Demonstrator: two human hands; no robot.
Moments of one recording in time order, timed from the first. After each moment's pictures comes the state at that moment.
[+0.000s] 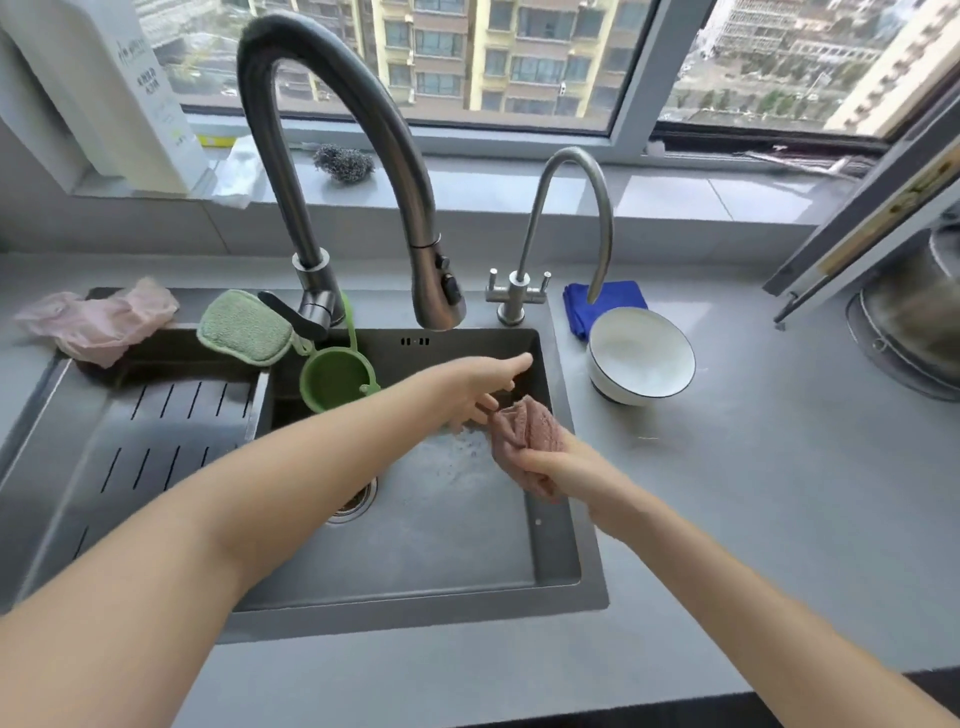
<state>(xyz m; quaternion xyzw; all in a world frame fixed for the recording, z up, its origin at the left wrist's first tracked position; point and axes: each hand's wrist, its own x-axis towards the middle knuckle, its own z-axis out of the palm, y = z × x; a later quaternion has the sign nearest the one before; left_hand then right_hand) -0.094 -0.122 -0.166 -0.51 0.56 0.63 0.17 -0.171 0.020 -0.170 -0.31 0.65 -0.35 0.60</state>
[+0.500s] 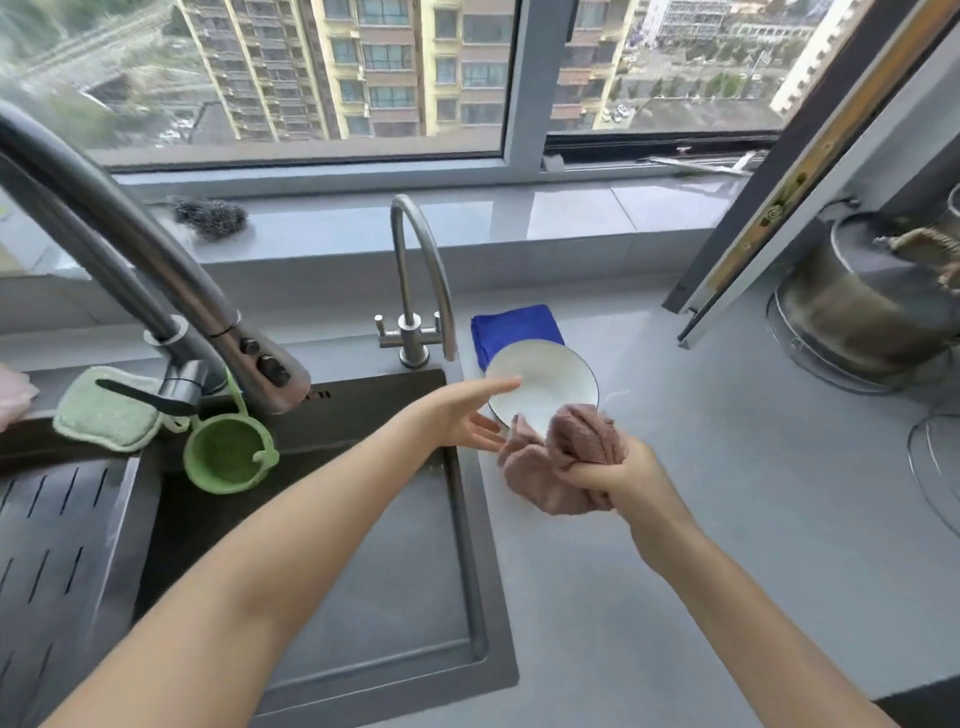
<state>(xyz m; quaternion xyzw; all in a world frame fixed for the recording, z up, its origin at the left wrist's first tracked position) -0.220 -0.119 -0.184 -0.50 0.42 0.76 0.06 -0.308 0.062 -0.141 -0.25 0.66 -0.53 0.48</state>
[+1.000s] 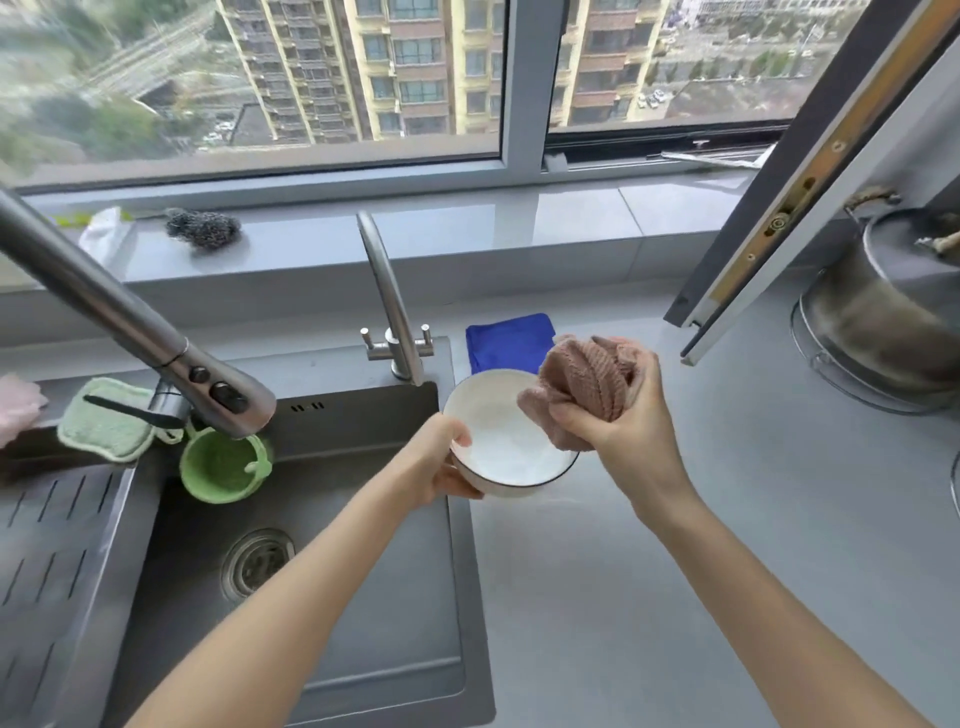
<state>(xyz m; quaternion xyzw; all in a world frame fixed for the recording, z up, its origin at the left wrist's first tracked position) -0.209 -0.086 -0.177 -0.55 0.38 0.74 -0.07 -0.353 0.024 -0.131 -0.31 0.67 -0.59 0.32</state>
